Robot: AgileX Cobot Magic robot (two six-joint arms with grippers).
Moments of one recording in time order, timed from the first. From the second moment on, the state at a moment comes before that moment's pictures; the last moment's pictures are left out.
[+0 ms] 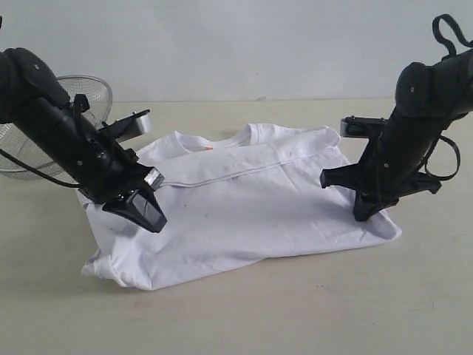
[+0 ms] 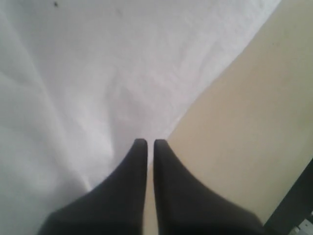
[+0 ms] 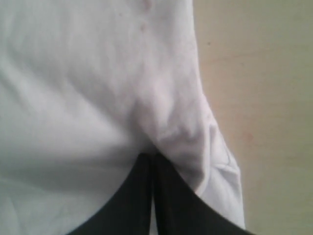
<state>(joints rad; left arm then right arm) -0.21 1.96 -1.22 -0.71 1.03 0.70 0.04 2.05 -1.26 0.14 0.75 0.04</state>
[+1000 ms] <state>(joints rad) -0.21 1.85 -1.22 -0.75 1.08 0.67 0.03 1.64 -0.89 0.13 0.80 0.12</state>
